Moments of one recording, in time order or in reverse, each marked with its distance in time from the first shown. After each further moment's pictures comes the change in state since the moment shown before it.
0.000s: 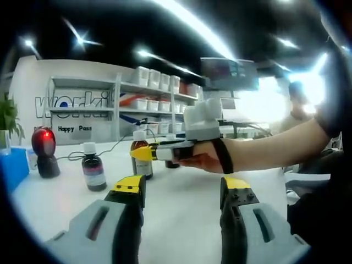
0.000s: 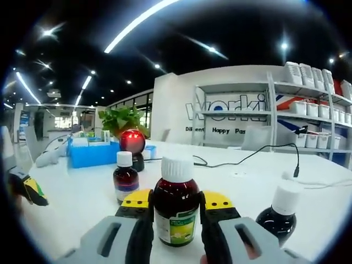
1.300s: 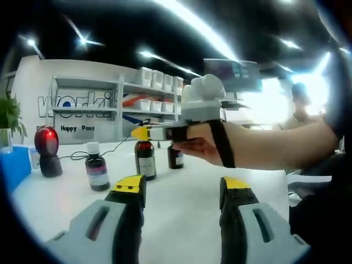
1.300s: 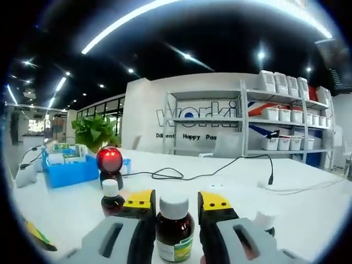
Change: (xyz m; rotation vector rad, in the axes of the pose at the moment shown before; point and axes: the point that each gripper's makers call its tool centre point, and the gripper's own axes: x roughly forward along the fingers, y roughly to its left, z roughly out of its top) left arm -0.002 0.008 0.001 -0.010 -0.011 0.026; right arm -0.003 -0.003 0.043 -0.001 -0.035 -0.265
